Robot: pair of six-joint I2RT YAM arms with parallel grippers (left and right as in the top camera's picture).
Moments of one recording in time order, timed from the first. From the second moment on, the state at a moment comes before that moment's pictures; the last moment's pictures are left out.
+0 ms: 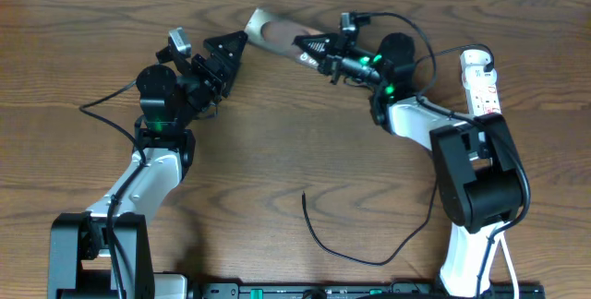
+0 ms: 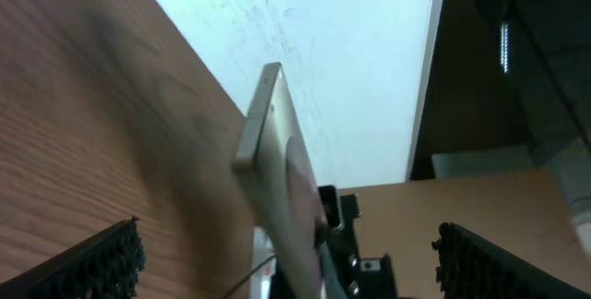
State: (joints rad) left arm -0.04 1.54 0.73 0.70 0.59 -1.31; right arm 0.33 2.07 1.15 0.99 -0.87 1.66
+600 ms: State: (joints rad) left arm 0.03 1.55 0.73 0.70 0.59 -1.38; right arm 0.46 2.07 1.15 0.99 -0.87 1.67
